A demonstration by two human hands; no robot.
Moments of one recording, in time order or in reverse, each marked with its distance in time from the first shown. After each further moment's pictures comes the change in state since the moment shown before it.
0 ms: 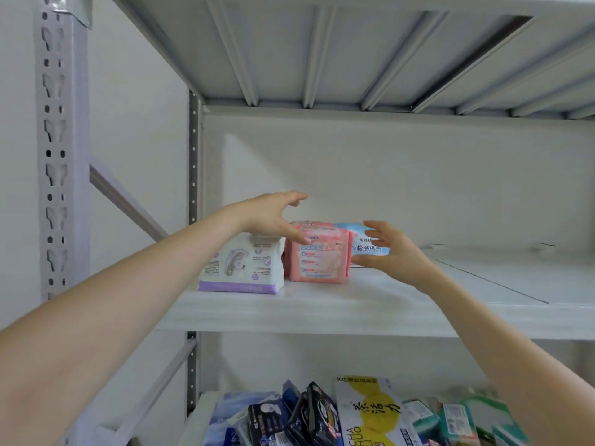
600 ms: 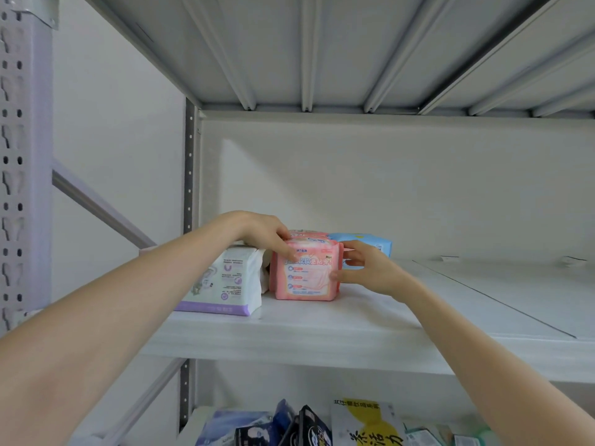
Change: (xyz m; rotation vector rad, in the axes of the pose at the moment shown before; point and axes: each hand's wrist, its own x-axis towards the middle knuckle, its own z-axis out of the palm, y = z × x) left_hand 0.059 0.001 0.016 0.168 -0.271 -0.175; right_hand 0.052 0.029 0.014 0.082 -0.222 -0.004
